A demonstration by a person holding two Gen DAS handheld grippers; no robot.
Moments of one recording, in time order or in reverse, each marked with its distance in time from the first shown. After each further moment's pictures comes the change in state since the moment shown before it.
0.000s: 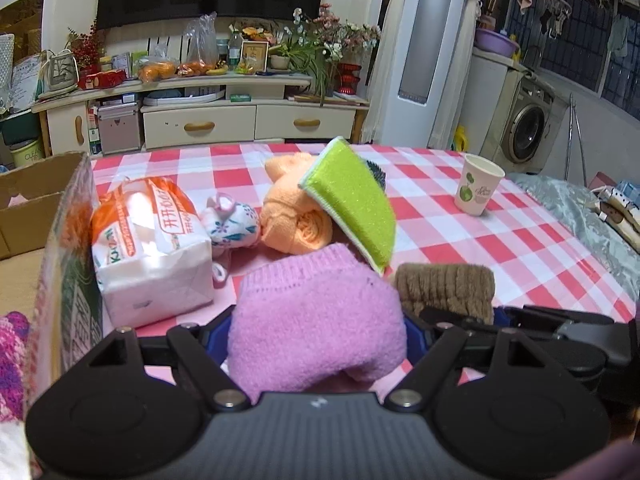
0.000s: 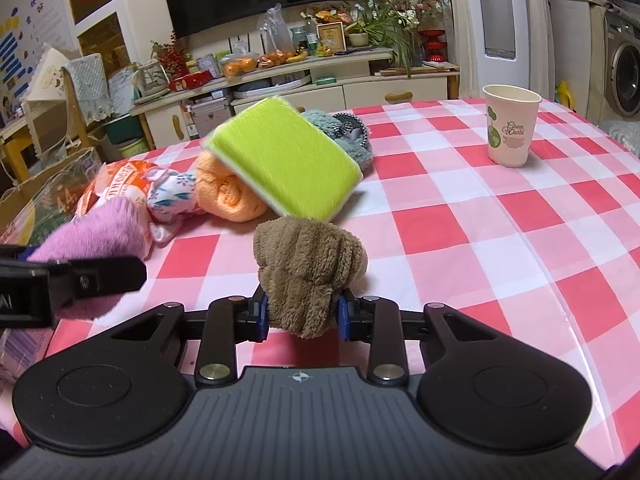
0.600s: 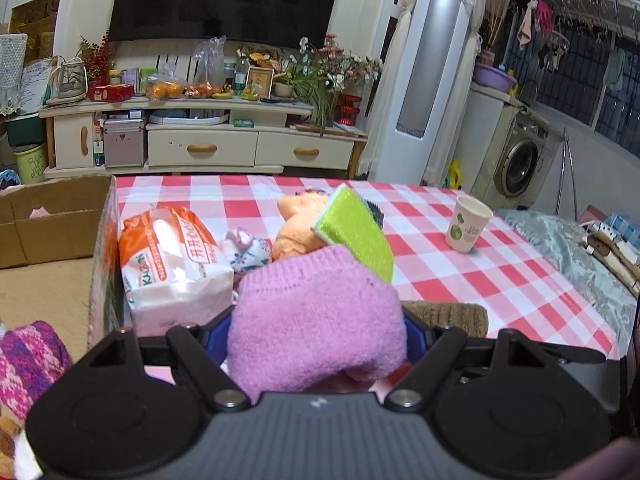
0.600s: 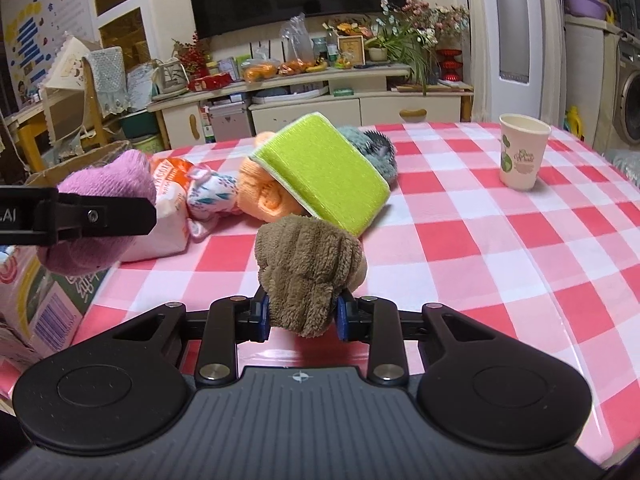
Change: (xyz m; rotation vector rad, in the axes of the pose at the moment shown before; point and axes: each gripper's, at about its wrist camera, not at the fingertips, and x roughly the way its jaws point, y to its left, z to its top) left arm -0.034 0.018 0.006 -0.048 -0.086 -0.033; right arm -0.010 0.008 0.002 -0.078 -0.033 0.021
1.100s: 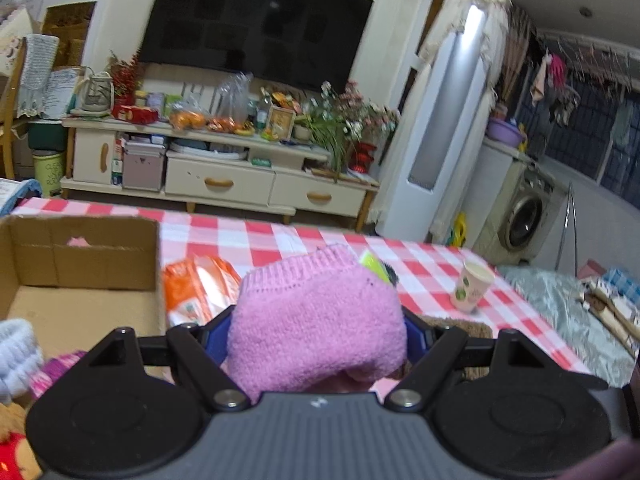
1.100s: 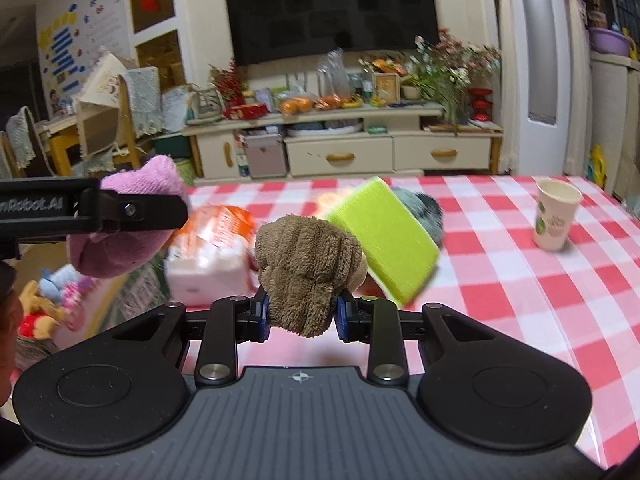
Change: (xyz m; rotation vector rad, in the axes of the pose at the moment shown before) left arm -0.039 0.033 0.023 -0.089 -0.127 0.004; right arm -0.006 0.030 0.030 -0.067 -0.091 0.086
